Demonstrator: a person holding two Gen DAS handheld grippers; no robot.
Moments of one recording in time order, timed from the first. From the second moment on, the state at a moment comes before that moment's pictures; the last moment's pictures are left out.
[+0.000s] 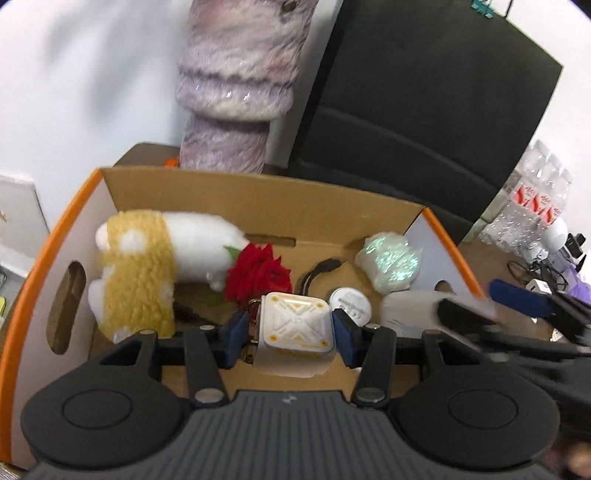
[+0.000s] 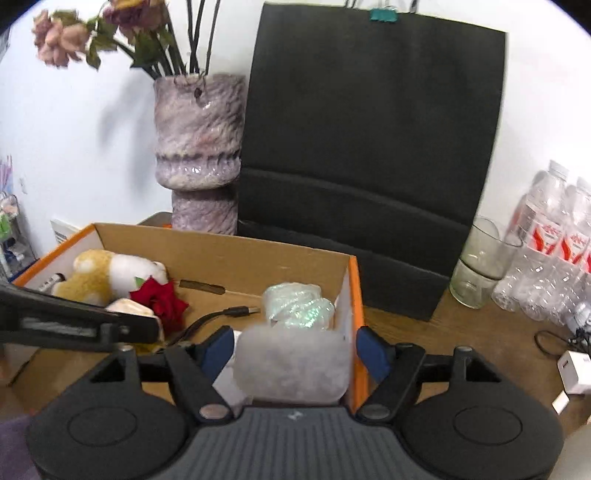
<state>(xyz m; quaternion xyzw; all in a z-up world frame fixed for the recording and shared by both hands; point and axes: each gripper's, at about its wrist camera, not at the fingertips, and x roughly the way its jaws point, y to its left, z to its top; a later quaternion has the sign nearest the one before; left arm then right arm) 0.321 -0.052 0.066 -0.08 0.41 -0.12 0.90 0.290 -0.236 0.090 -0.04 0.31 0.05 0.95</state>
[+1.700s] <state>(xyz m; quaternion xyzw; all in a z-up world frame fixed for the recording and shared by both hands) -0.055 0.010 0.038 -0.03 0.31 -0.08 0.95 -0.030 -0.220 0.052 0.04 0.27 0.12 0.95</state>
